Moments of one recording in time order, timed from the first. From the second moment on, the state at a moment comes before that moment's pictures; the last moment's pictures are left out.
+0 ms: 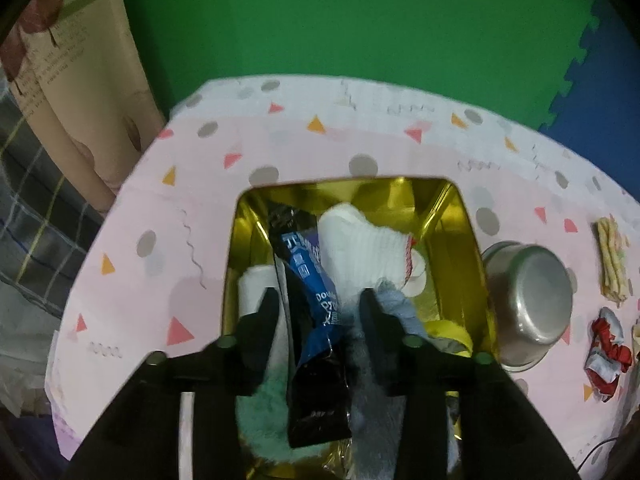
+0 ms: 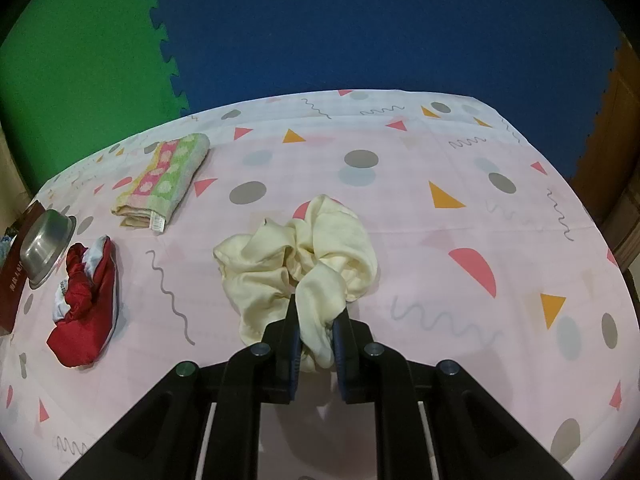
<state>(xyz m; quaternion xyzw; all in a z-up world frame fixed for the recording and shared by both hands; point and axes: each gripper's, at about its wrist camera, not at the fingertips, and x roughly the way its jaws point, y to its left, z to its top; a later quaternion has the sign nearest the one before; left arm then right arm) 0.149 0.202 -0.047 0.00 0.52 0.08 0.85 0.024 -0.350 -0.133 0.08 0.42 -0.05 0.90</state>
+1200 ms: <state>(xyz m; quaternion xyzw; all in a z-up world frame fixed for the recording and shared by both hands) 0.020 0.216 -0.044 -0.03 0.41 0.21 0.89 0.024 -0.307 -0.074 0.05 0.40 -0.05 0.91</state>
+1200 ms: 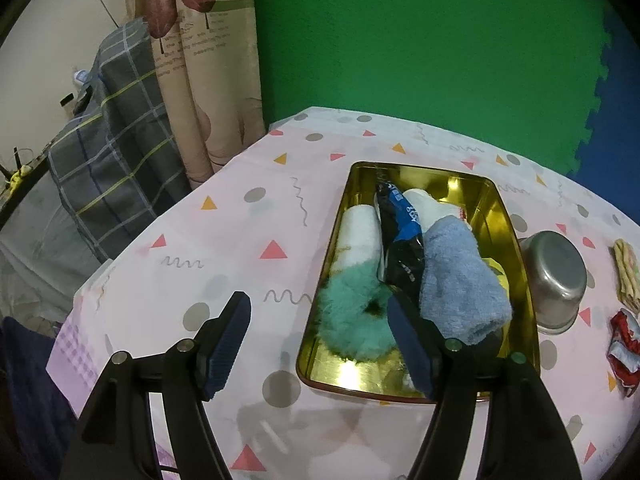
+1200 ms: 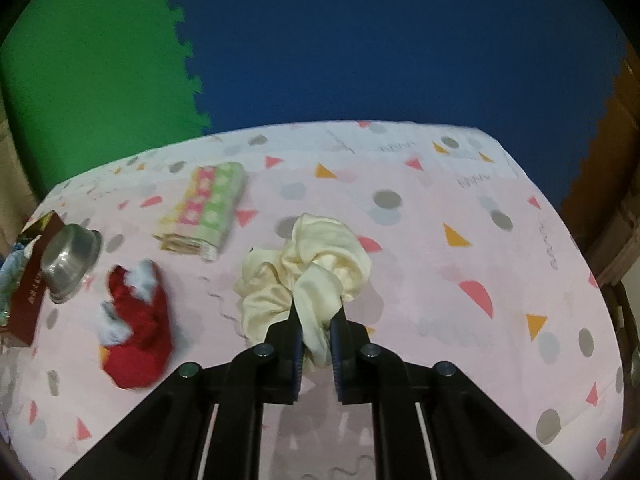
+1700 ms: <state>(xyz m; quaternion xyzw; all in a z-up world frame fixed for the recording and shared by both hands) 0.013 0.249 -0.047 -0.07 0.41 0.24 0.88 0.048 -0.159 -0.015 0.03 0.36 0.11 0.92</state>
